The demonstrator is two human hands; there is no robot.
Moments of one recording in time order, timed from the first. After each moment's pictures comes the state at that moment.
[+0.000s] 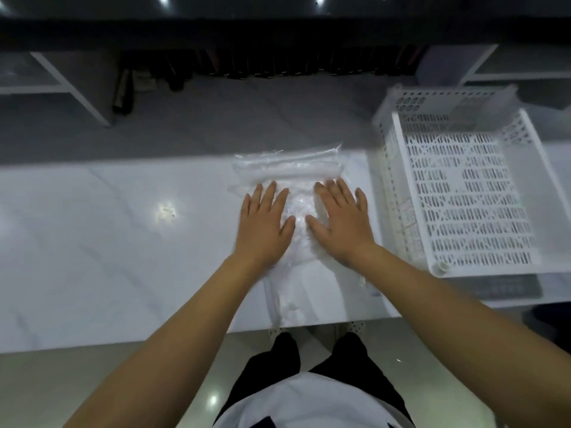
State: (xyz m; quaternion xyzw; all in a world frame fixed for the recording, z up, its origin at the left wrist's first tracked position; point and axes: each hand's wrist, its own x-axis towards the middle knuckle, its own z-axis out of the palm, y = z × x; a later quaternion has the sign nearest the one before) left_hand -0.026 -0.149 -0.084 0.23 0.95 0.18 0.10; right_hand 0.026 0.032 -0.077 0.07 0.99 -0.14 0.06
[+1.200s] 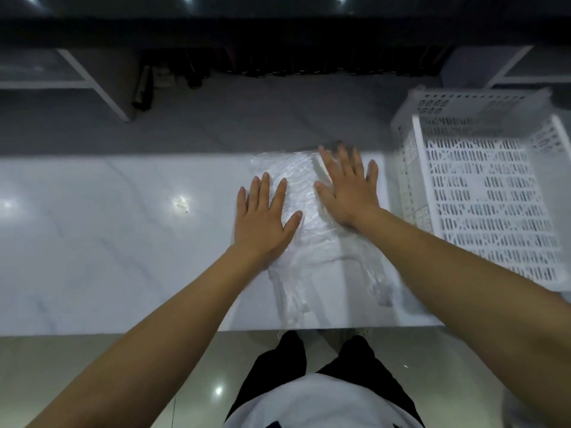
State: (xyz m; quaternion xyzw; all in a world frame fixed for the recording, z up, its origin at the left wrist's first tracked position) left_hand -0.042 -0.160 -0.089 0.20 0.97 0.06 0.09; right_hand -0.046 0.048 -0.076 0.07 0.99 -0.08 0.09
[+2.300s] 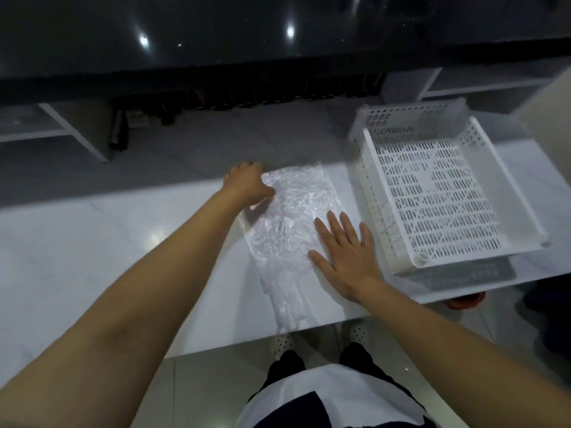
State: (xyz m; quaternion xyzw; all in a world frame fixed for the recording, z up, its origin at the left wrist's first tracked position) left_hand -0.144 -0.124 -0.024 0.20 0.95 0.11 0.20; right_hand 0.088 0.029 -0.084 0.10 0.99 -0.06 0.11
